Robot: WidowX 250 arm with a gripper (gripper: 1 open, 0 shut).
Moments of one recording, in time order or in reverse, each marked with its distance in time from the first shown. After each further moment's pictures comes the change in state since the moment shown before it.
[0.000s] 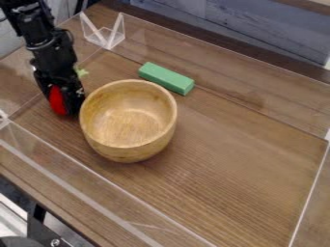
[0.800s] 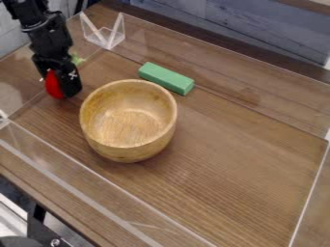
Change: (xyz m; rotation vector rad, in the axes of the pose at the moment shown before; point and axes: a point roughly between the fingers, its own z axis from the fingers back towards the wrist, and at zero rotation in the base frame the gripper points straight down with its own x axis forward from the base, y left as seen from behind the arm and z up) arm 0.002 0.018 0.014 -0.080 0.010 -0.036
